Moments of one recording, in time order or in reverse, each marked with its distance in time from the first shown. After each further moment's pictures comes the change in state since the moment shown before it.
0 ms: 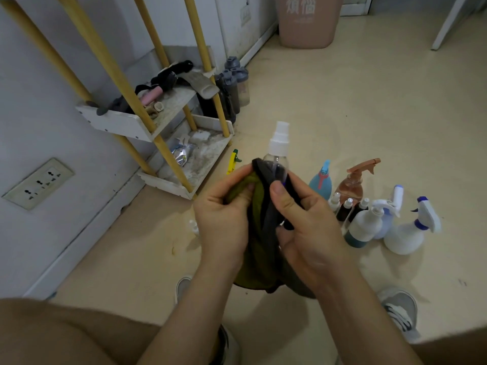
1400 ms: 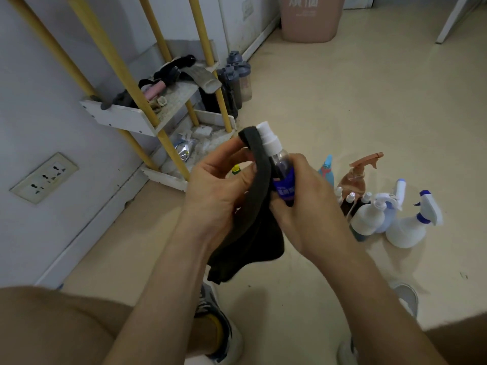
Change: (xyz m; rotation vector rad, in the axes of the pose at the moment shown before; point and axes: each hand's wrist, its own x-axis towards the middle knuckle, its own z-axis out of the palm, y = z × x) left_hand 0.016 0.038 -0.015 -0.089 -0.351 -0.168; right_hand 0.008 -0.007 -0.005 -1.265 0.081 -0.302
